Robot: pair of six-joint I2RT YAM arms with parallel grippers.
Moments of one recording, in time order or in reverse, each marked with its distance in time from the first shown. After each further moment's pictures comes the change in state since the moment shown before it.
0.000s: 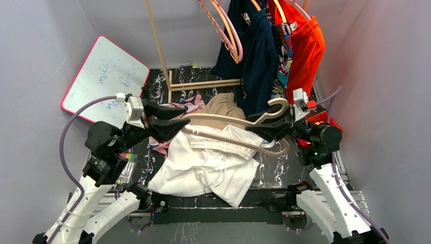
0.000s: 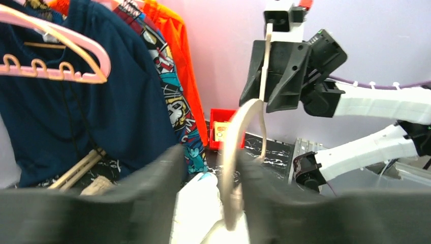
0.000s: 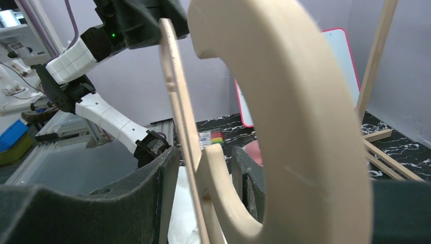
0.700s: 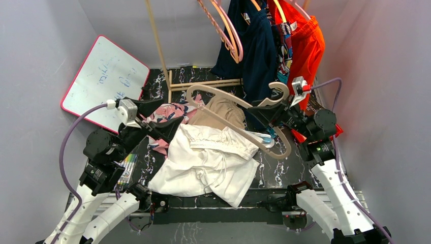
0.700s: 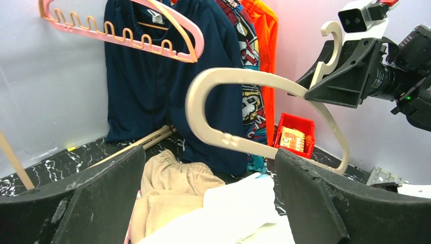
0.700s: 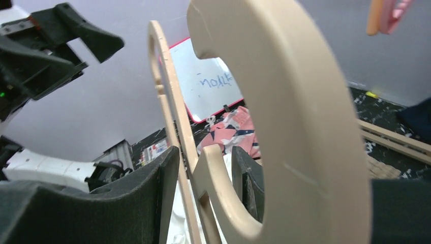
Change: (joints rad) left arm -0.005 -0.100 -0.069 -0.107 -0.354 0.086; right arm 0.005 0.033 0.117 -0.417 0.261 -0.181
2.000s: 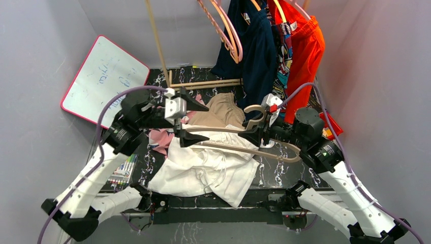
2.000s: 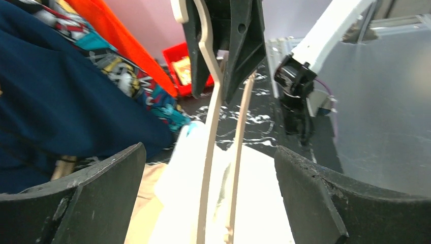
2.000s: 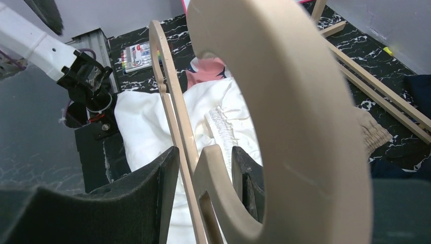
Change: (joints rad) left arm -0.030 0.386 0.265 -0.197 0.707 0.415; right arm 0.334 -0.006 0.191 -0.668 0.200 -0.546
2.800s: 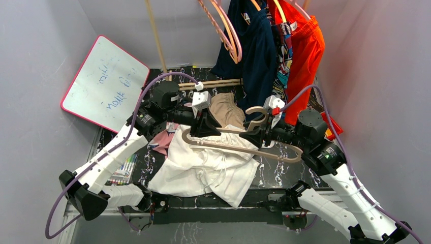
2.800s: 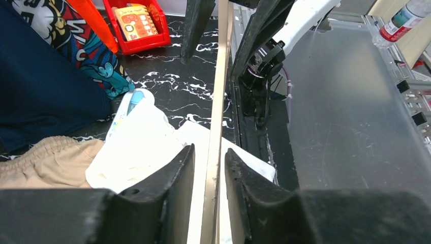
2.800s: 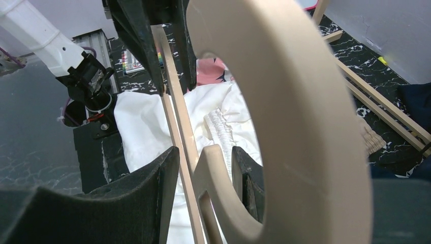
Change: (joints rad) left arm -0.077 0.256 0.055 -0.109 0.035 -0.087; right arm 0.003 -0.026 -0.008 -0.001 -0.013 -0.026
